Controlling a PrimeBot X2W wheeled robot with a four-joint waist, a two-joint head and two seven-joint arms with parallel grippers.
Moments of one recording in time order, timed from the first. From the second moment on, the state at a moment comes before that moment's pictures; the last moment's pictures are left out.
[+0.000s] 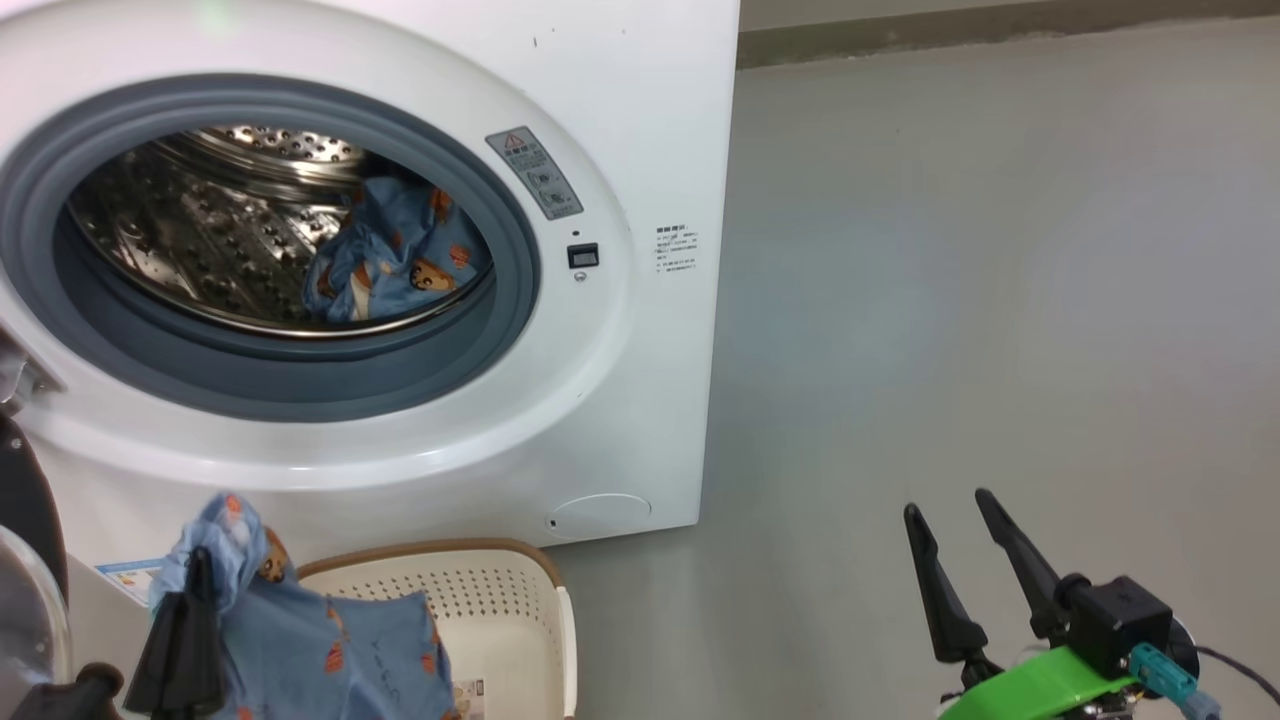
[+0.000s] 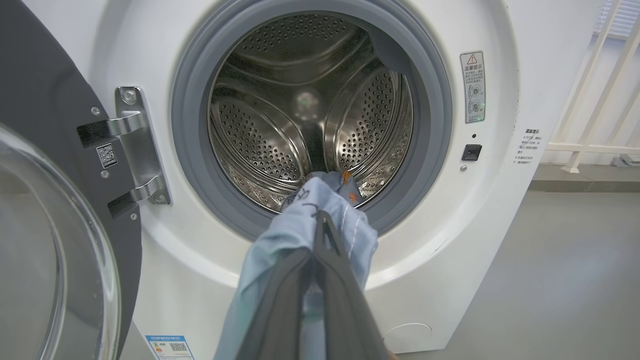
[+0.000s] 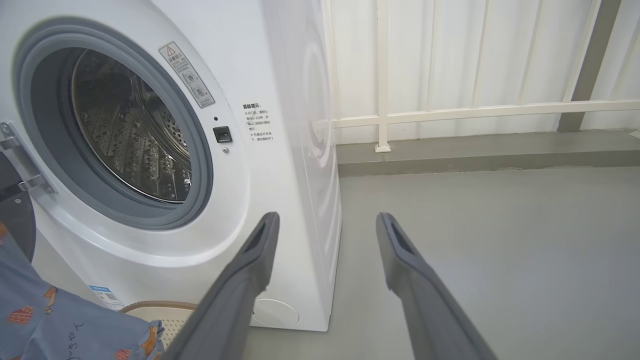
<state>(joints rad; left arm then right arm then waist) 0.02 0.12 0.08 0.13 -0.26 -0.13 -0.25 -0.03 -0.05 0.05 0.15 0.18 0.12 -0.26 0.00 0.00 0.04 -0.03</state>
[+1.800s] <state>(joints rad) -0.67 0.32 0.00 0.38 -0.34 -0.13 -0.25 -0.16 -0.05 0.12 0.07 0.20 0.12 -0.26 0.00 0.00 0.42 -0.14</state>
